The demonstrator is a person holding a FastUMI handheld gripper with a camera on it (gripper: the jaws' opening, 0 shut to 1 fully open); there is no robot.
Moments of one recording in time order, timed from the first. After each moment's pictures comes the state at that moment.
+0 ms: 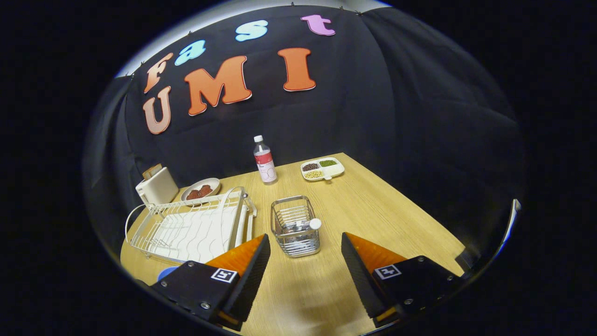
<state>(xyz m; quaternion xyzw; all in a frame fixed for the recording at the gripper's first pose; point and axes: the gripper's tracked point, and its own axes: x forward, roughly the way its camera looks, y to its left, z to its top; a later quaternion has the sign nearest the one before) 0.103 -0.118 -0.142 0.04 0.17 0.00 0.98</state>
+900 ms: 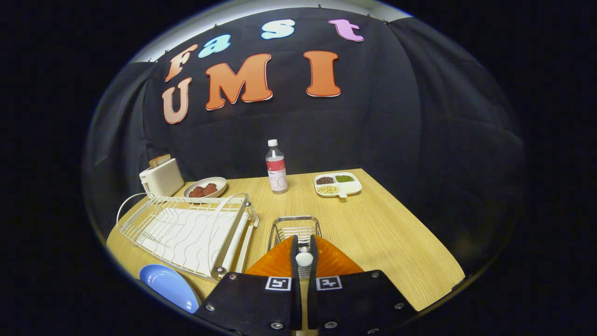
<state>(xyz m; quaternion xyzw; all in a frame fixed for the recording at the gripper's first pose) 0.145 -0.108 -0.127 -0.01 0.13 0.05 0.99</state>
